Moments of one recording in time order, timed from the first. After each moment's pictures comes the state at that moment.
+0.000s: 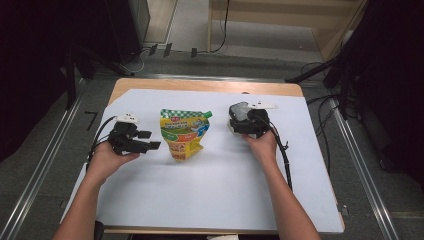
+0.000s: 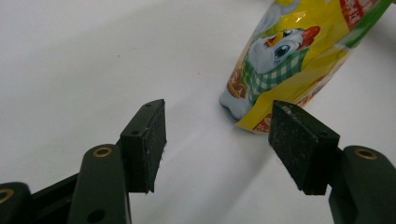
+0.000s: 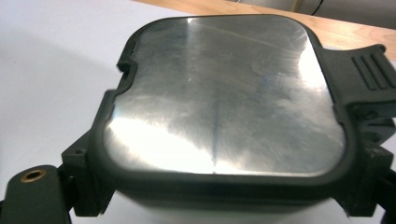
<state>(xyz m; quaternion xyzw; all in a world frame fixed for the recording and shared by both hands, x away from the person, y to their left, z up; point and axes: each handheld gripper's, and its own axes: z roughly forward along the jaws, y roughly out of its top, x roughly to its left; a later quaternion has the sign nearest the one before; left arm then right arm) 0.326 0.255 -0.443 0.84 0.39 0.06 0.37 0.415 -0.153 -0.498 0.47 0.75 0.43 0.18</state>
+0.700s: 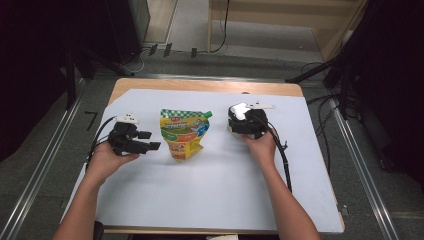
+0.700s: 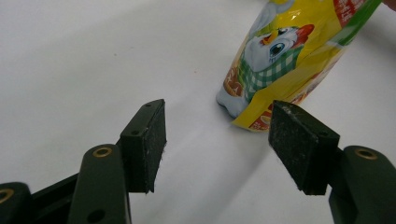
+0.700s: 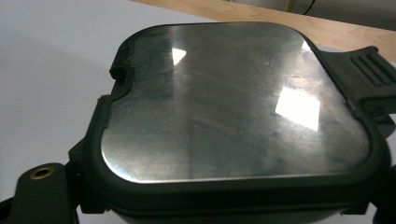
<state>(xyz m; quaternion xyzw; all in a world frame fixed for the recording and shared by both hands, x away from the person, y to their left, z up) 0.325 0.256 -0.442 0.84 0.39 0.06 0.37 0.408 -0.147 -0.492 0.47 0.75 0.42 0.19</state>
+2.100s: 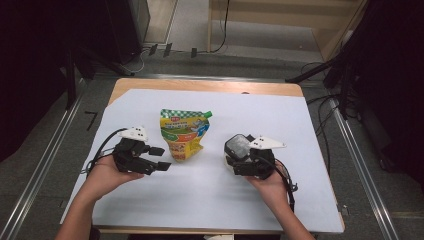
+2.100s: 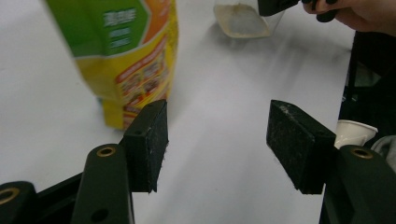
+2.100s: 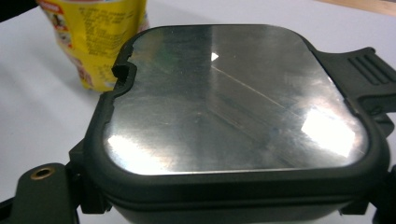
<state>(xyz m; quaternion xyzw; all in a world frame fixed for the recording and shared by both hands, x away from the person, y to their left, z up) 0.271 0.210 -0.413 0.87 0.29 -0.01 0.39 0.277 -0.151 -0.477 0.40 0.78 0.46 0.14</state>
